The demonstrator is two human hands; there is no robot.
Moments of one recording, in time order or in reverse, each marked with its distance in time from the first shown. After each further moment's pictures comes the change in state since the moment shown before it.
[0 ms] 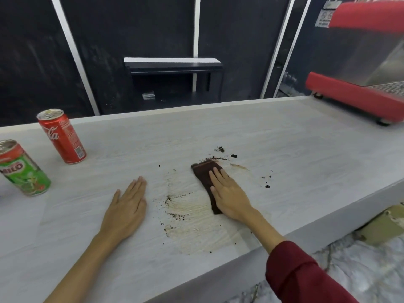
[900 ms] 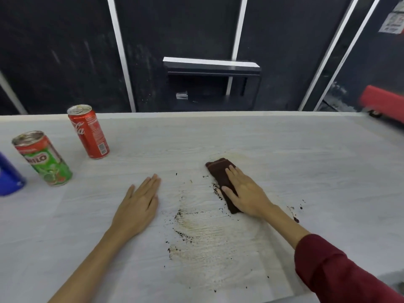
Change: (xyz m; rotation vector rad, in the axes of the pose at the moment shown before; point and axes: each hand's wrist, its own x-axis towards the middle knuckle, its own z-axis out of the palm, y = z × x) left_hand 0.029 -0.004 0.005 0.019 0.069 -0.089; right_hand 0.075 0.031 -0.014 0.024 -0.117 -0.182
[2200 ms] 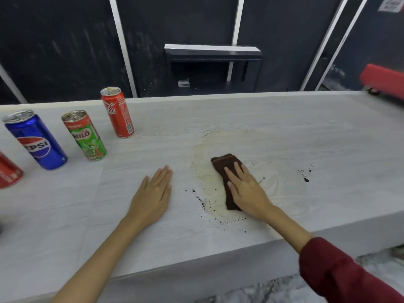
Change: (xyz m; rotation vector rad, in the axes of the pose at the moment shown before) left_hand -0.073 -0.024 -0.017 -0.062 -0.051 0.047; right_hand -0.076 -0.104 0.027 0.056 0.039 0.117
